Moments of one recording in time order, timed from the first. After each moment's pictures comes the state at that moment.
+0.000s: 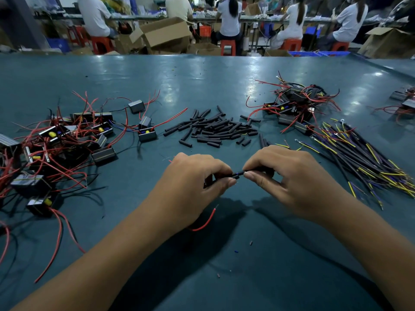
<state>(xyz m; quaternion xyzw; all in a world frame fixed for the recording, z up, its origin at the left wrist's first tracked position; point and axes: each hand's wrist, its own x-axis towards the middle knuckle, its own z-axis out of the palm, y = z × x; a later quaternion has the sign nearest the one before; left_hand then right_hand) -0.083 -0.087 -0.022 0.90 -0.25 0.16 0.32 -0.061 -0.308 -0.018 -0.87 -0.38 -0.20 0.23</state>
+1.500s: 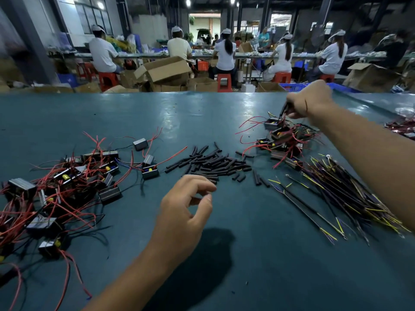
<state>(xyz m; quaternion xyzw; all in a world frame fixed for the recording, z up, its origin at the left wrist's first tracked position) -0.073 -0.094 -0.023 0.80 -0.19 0.27 0.50 0.157 -0.382 0.103 -0.84 0.12 -0.21 0.49</state>
